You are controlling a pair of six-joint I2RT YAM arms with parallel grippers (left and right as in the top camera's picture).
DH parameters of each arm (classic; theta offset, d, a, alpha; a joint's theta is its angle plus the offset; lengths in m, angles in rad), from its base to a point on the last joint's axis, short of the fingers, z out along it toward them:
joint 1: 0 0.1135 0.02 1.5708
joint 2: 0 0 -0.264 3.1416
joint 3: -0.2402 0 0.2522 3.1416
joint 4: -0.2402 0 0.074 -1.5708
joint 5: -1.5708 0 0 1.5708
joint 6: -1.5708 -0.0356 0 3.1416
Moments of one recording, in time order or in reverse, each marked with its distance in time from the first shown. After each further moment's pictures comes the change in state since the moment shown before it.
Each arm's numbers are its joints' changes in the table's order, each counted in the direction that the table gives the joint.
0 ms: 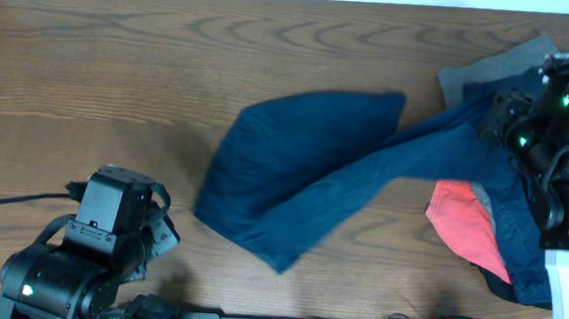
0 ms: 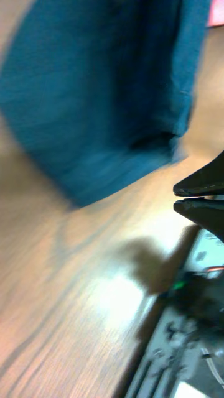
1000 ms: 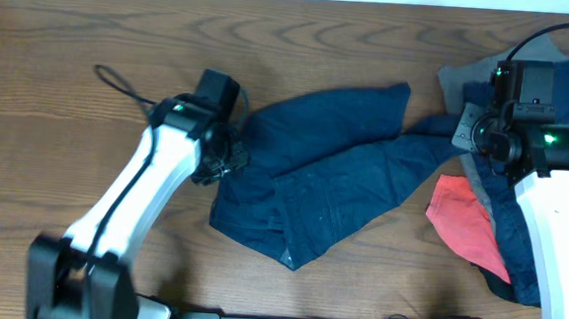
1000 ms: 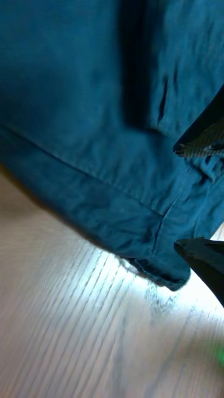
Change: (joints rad) left arm 0.000 -0.766 0.045 0.493 -0.235 -0.117; right arm 0.066 -0.243 -0.006 -0.236 -0.198 0.009
